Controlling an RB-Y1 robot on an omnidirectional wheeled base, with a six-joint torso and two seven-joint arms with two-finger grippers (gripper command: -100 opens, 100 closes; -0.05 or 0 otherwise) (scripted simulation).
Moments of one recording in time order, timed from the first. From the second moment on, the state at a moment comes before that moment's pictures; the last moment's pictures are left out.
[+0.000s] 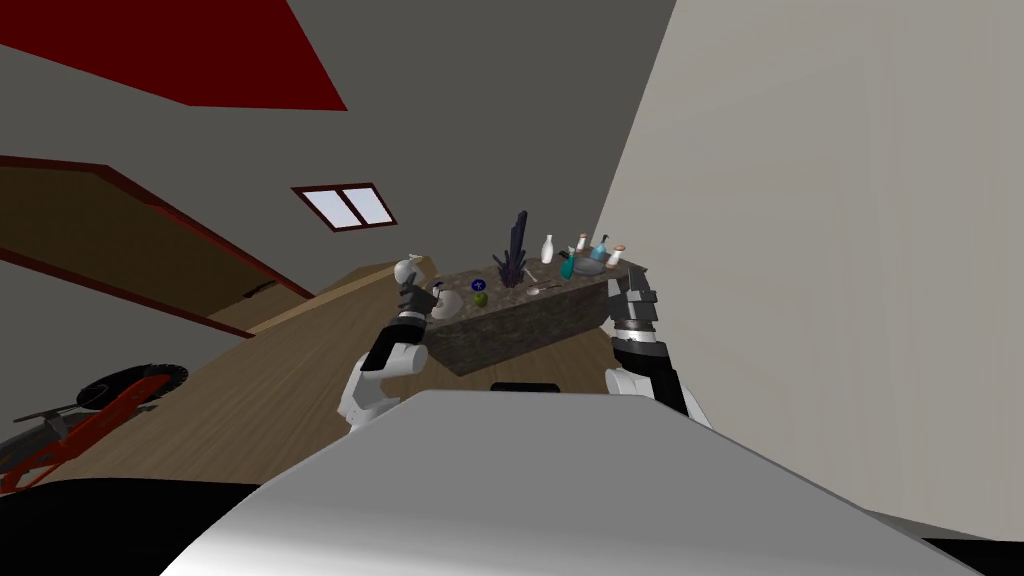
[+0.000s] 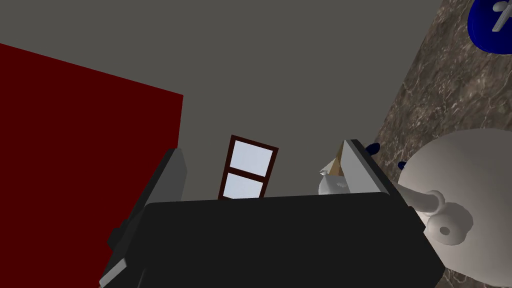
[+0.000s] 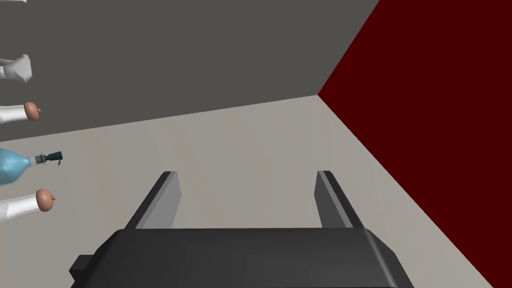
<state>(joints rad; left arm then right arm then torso) 0.31 0.23 0.22 -2.24 0.14 0.19 0.42 0.52 -0.04 0.01 -2.26 0.04 -0.43 -0.04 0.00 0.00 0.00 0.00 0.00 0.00</state>
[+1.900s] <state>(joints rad) 0.21 0.33 0.27 -2.20 0.26 0.71 0.60 0.52 -0.04 0.01 -2.26 0.04 -0.43 -0.04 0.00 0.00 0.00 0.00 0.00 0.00</state>
